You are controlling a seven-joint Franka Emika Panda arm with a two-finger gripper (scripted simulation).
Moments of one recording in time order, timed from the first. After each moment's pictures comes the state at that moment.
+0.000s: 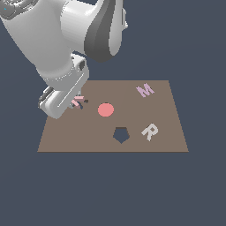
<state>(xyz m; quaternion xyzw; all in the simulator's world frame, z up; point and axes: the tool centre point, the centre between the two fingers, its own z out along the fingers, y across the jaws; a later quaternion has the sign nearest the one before) -0.034 -0.144 0.039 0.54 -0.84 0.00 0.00</state>
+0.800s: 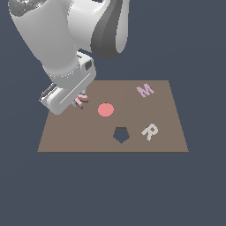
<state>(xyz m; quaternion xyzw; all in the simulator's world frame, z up) -0.041 -0.131 0.040 0.48 -0.88 0.00 0.00</state>
